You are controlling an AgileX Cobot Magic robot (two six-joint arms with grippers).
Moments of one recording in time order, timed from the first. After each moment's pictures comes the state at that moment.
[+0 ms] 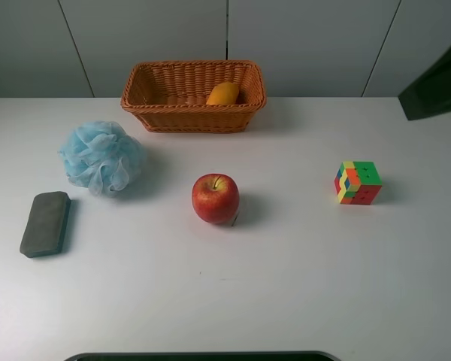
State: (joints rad) left arm -0.01 0.00 -0.51 -0.03 1.09 0.00; right arm 0.45 0.86 -0.99 0.07 1.23 0.01
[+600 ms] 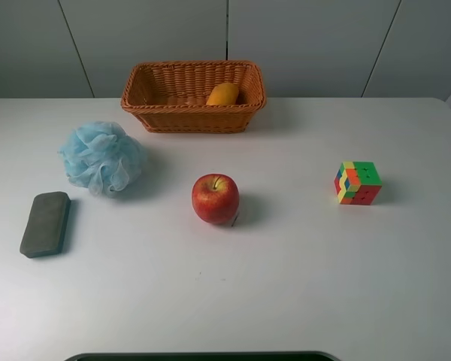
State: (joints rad) left arm -0.01 0.00 -0.51 -0.03 1.09 0.00; right arm 0.23 0.30 -0.62 0.06 1.14 0.01
